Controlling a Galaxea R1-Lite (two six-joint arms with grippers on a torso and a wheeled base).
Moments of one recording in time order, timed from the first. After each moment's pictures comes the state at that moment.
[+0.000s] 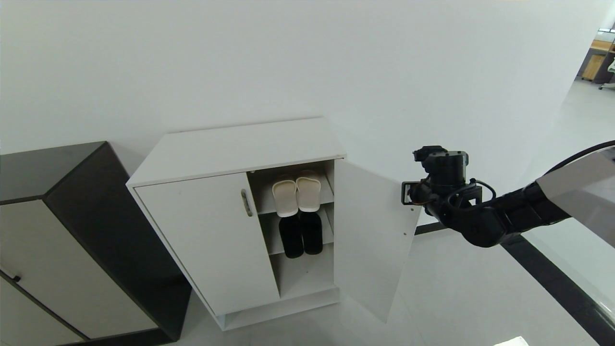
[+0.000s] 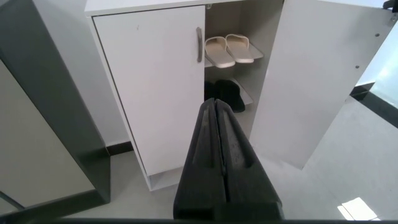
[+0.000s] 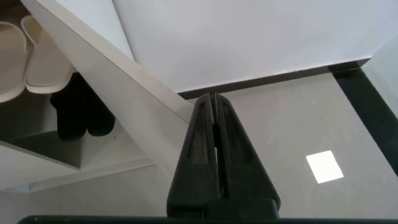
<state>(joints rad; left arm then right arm) 0.00 0.00 0.00 0.00 -0.04 0.01 0.42 2.14 -1.26 -0.63 -0.41 0.10</state>
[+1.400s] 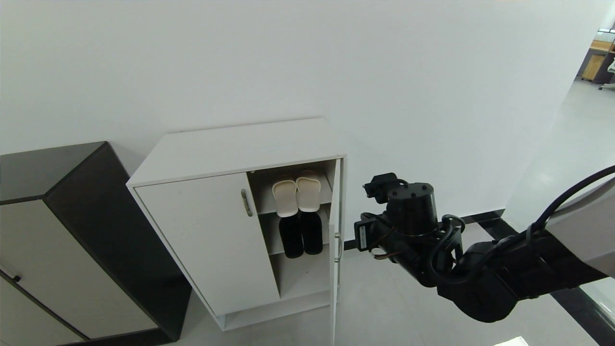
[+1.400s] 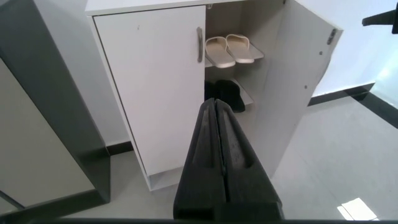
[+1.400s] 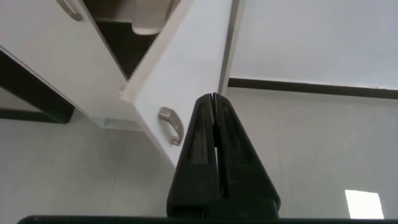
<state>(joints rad) 0.00 0.00 0.00 0.00 -0.04 0.01 0.76 2.01 -1.00 -0.73 -0.41 0.13</state>
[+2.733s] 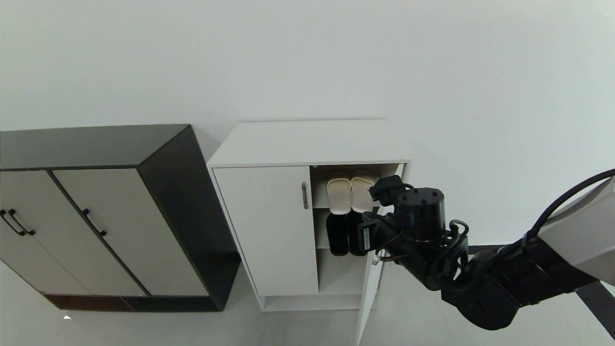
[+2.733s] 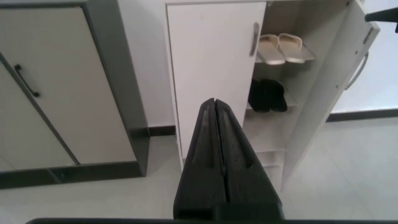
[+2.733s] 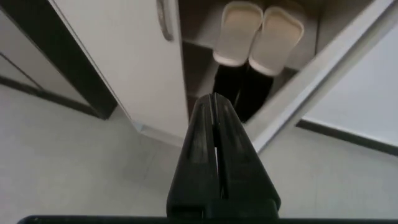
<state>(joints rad) 0.00 0.00 0.00 0.00 -0.04 0.01 0.73 2.02 -0.93 -0.89 -0.35 0.08</state>
